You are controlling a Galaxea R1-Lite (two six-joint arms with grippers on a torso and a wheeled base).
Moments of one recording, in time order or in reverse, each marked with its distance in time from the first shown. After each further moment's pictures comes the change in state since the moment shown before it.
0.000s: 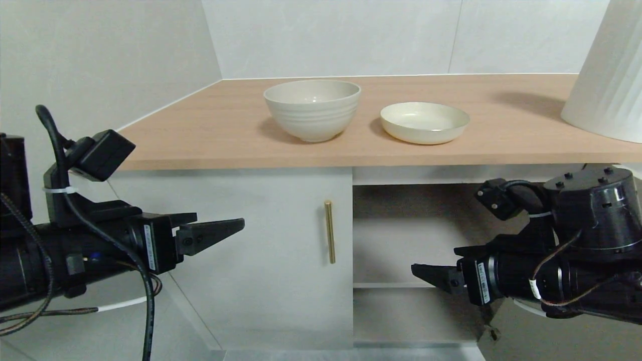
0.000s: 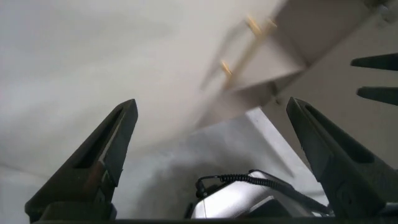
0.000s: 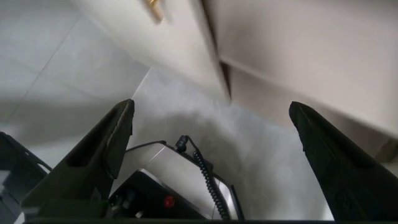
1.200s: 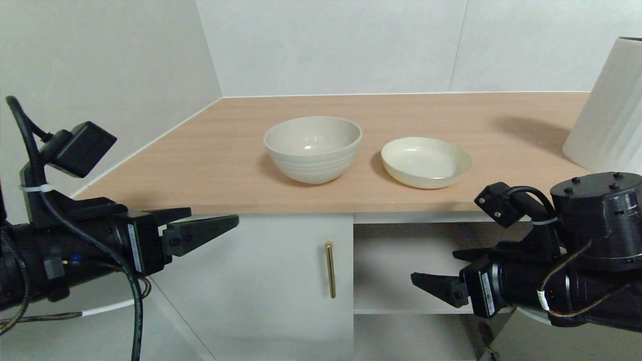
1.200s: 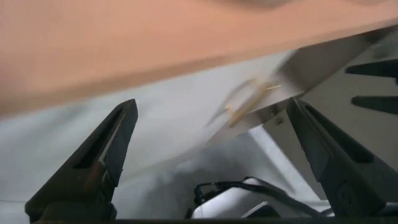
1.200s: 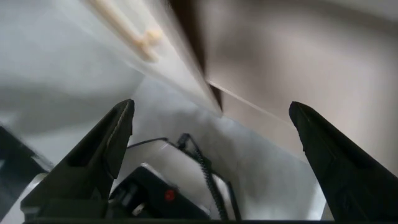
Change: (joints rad) left arm 0.000 -0.038 0.001 -0.001 0.000 0.008; right arm 0.016 -0.020 0.019 0.000 0.005 -0.034
